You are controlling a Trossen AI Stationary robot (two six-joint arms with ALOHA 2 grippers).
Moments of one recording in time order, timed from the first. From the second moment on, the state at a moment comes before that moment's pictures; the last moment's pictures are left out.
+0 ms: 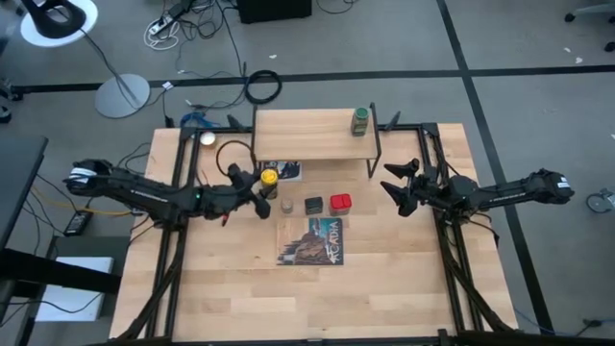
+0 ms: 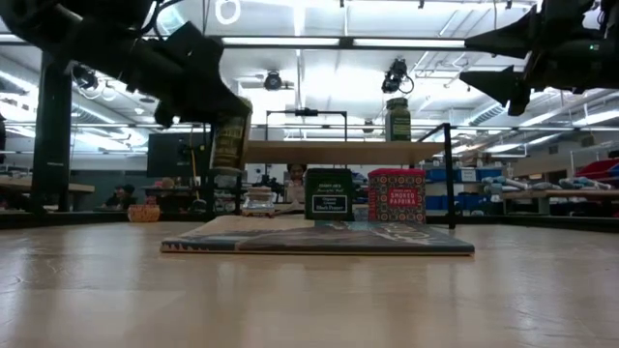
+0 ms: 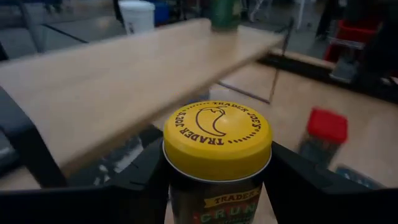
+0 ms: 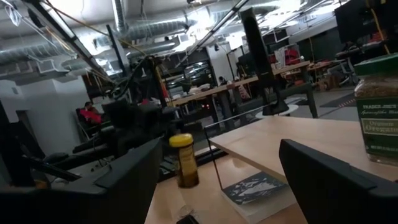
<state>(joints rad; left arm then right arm) -0.08 1.14 0.42 0.42 -0.70 -0.31 0.07 0.41 0.01 0.68 0.43 0.18</state>
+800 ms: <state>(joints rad) -0.09 1.47 0.35 0.67 -0.76 -0.46 0.05 0.46 0.01 0.69 0.43 0.18</state>
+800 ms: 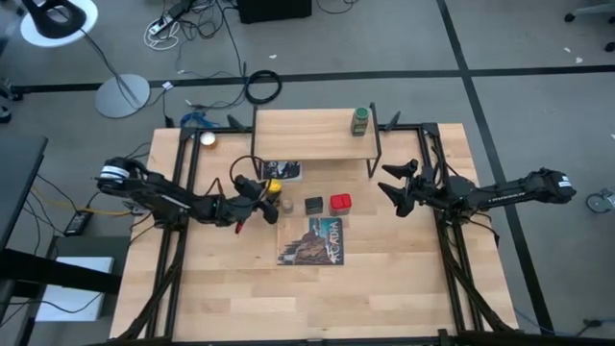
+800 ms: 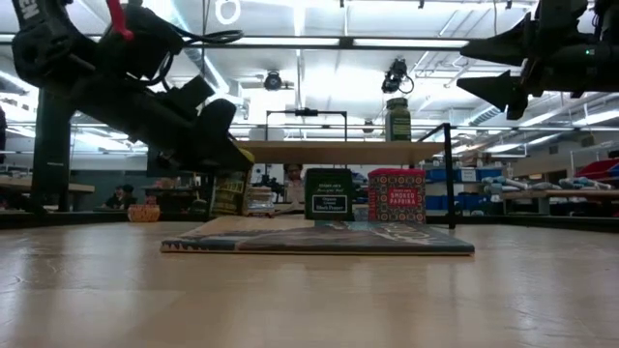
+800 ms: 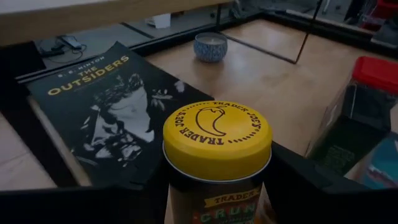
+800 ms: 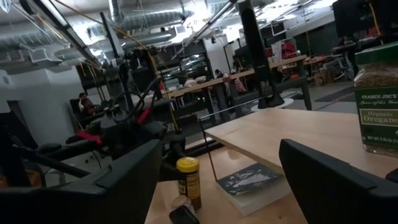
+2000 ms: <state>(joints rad) -0.10 1.13 0.36 1.18 -0.91 0.17 -0.07 0.58 0.33 0.36 0.70 -0.03</state>
